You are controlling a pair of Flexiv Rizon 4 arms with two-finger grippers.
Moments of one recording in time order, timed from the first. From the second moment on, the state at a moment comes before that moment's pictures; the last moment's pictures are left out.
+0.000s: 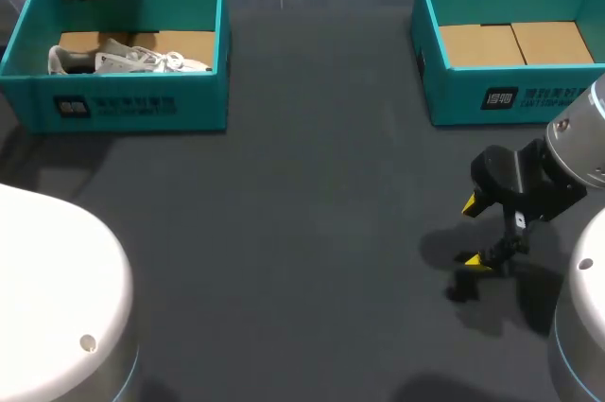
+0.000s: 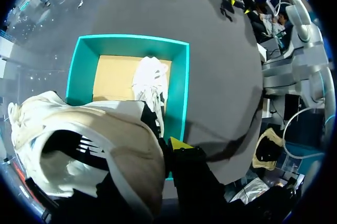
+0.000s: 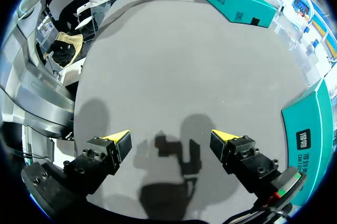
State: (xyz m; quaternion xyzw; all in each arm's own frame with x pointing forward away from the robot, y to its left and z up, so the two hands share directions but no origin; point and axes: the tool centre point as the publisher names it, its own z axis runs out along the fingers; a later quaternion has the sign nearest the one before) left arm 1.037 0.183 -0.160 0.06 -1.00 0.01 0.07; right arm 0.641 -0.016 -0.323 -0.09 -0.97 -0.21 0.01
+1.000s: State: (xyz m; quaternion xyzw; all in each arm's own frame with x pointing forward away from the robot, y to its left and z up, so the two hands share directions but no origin) left arm 1.112 0.281 -0.180 -0.23 -0.97 -0.07 0.02; right arm 0.641 -0.016 -0.323 -0.09 -0.97 -0.21 0.01
